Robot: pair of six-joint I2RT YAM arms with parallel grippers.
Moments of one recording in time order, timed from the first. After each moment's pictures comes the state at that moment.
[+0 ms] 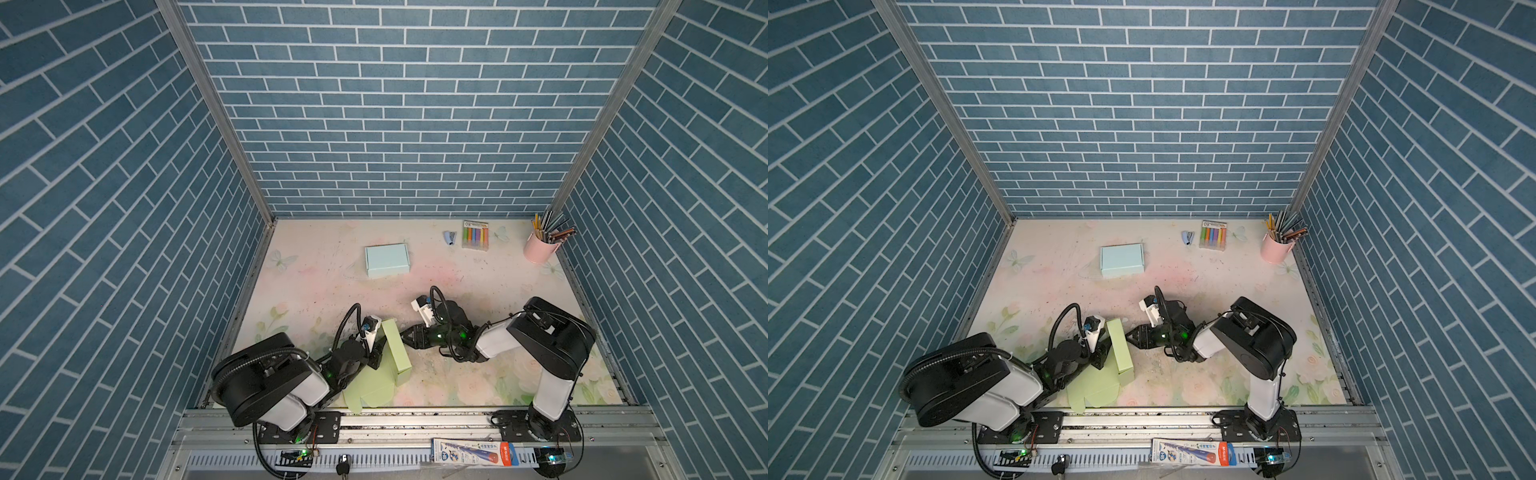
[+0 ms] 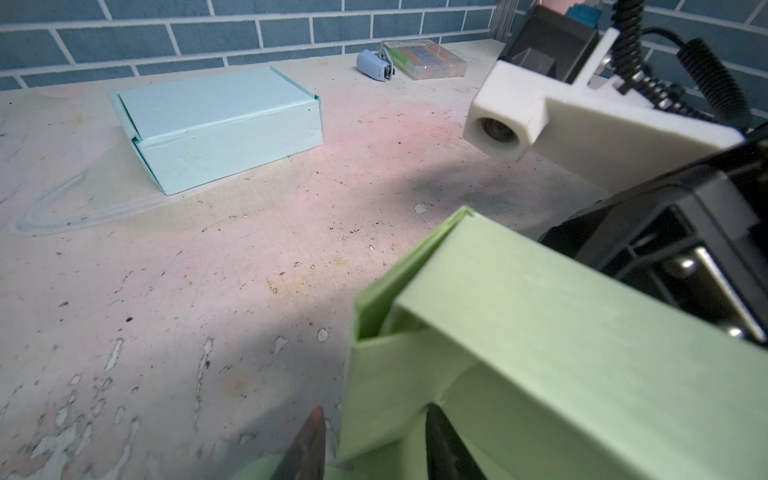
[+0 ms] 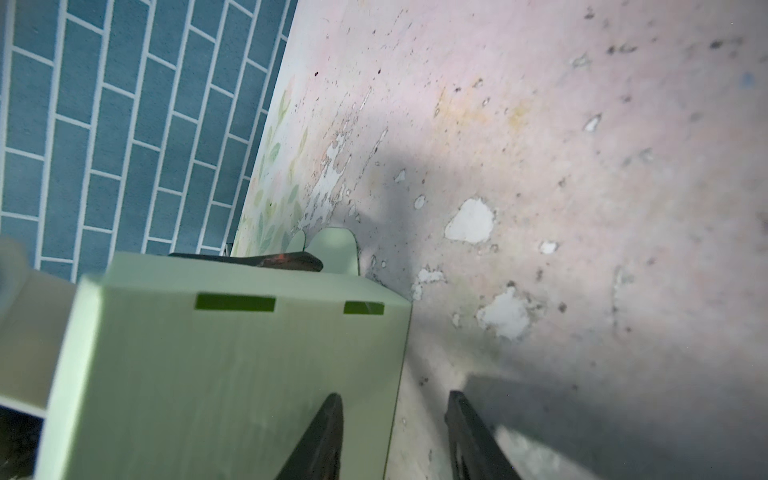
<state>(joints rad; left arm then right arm) -0.85 1.51 0.04 1.08 -0.22 -0.18 0.86 1.83 0.58 0.69 -0.52 0.73</state>
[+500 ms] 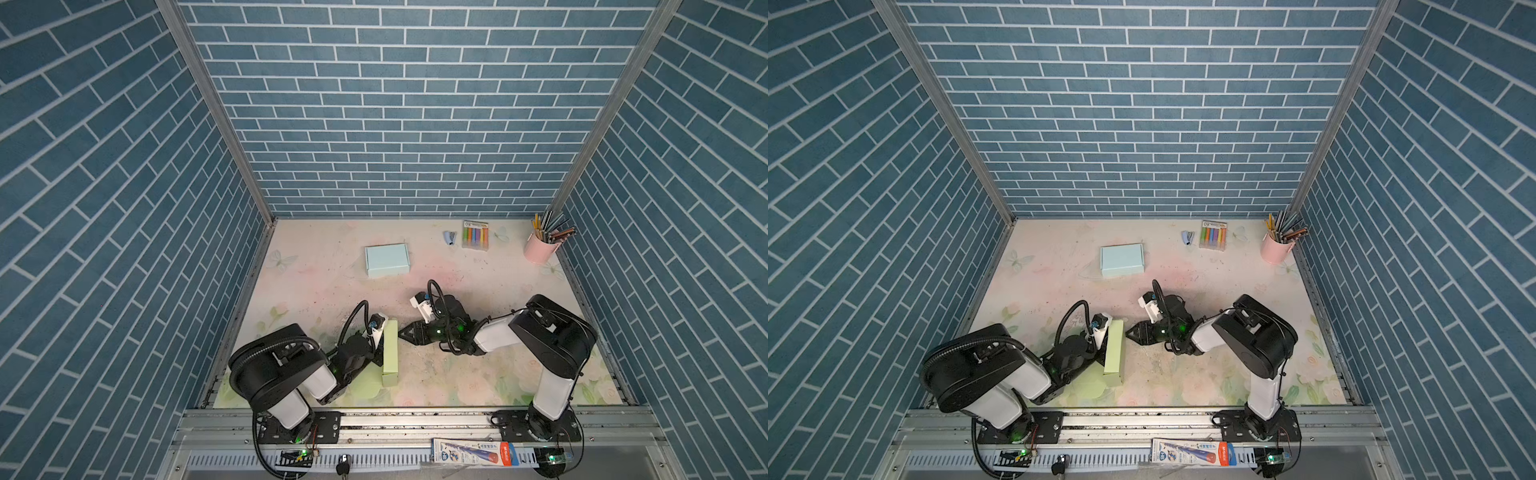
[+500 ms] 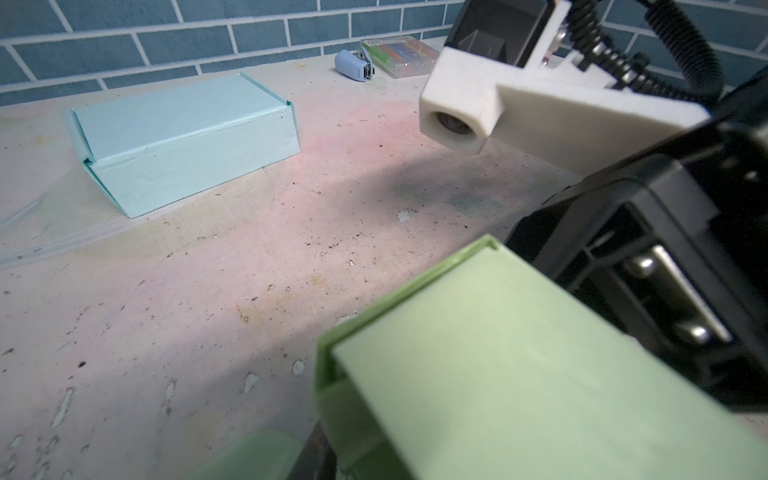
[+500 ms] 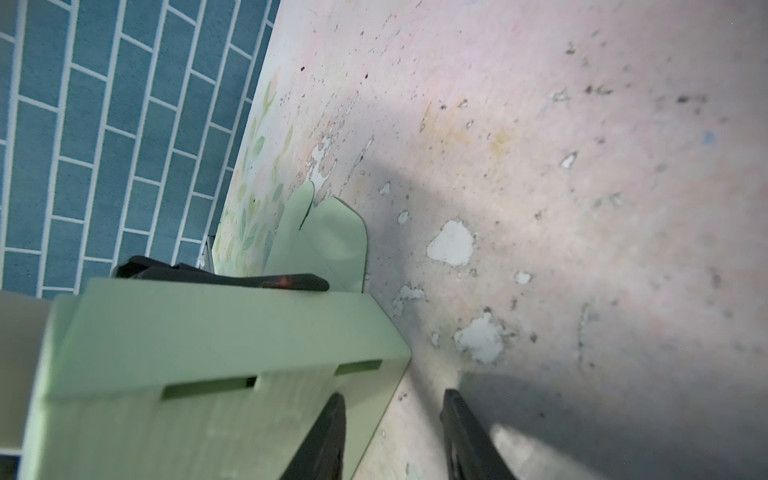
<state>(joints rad) -0.85 1.61 0.09 1.14 -0.18 -0.14 0.82 1.83 0.63 0.59 -0.54 0.66</state>
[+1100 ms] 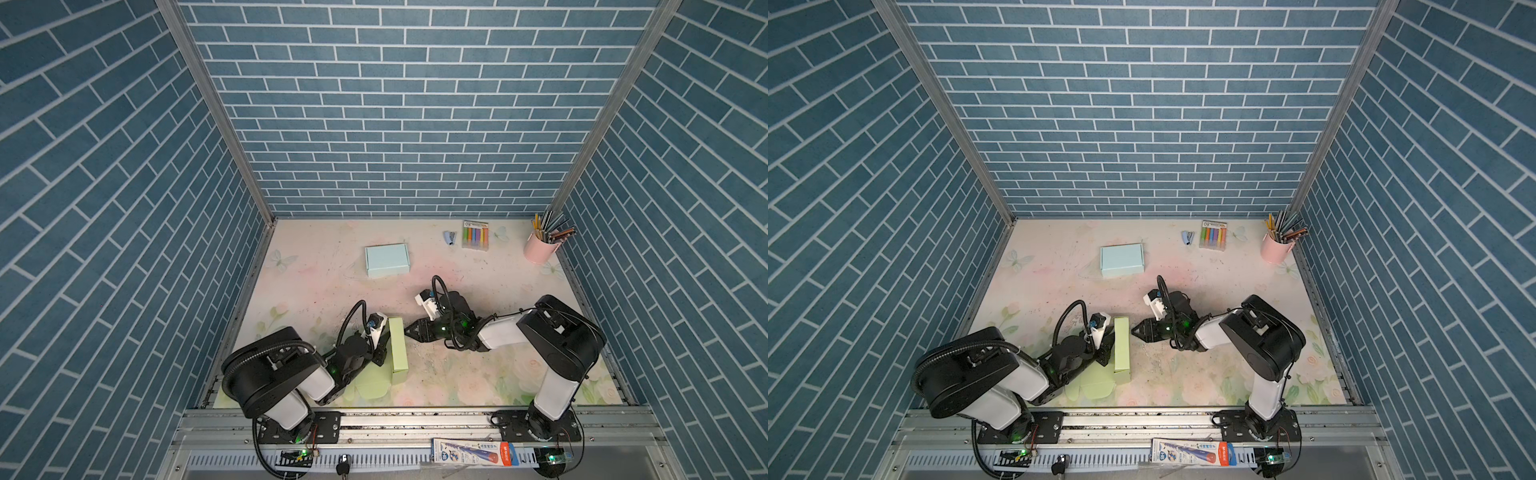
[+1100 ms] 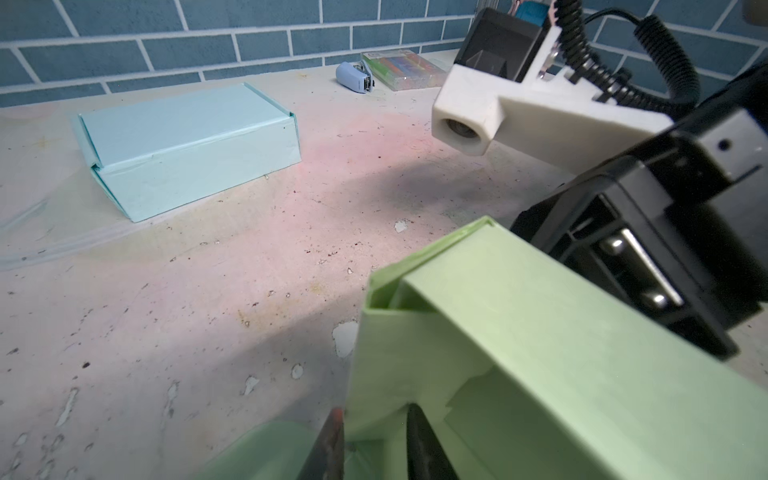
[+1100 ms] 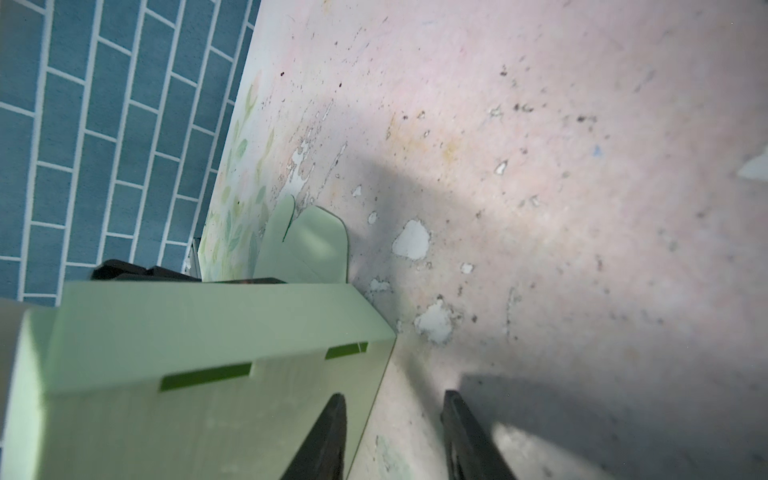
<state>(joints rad) -0.85 1.56 0.07 1.11 -0.18 -0.17 0.78 1.78 0.63 0.49 -0.54 0.61</state>
